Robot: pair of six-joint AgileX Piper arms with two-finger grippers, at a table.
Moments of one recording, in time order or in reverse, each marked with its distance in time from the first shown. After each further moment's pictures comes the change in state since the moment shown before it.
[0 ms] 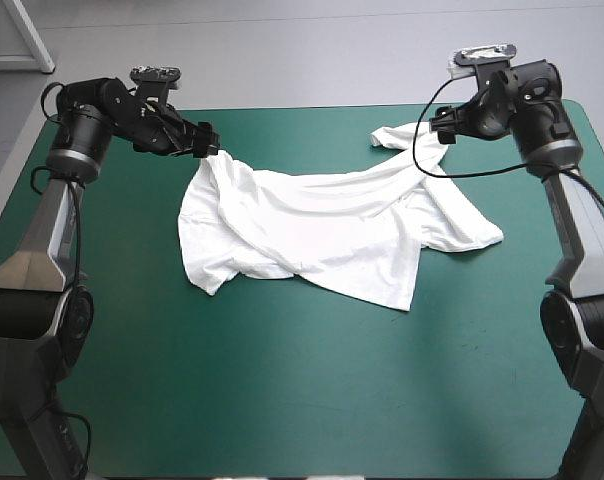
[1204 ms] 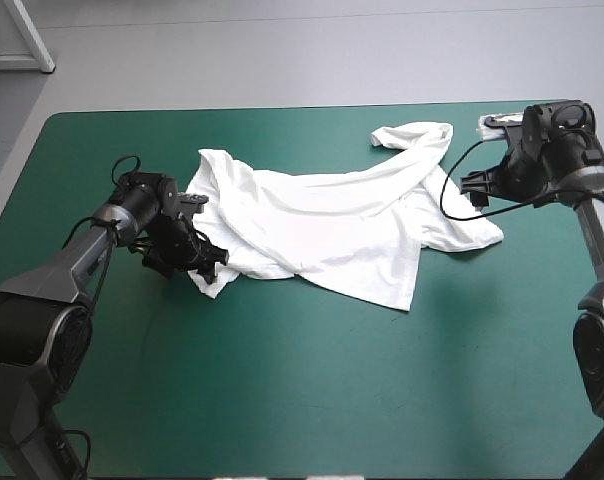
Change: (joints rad) left arm -0.105 -0.082 0.692 0.183 -0.061 -0.152; right arm -0.102 -0.138 0.360 0.080 0.104 -0.045
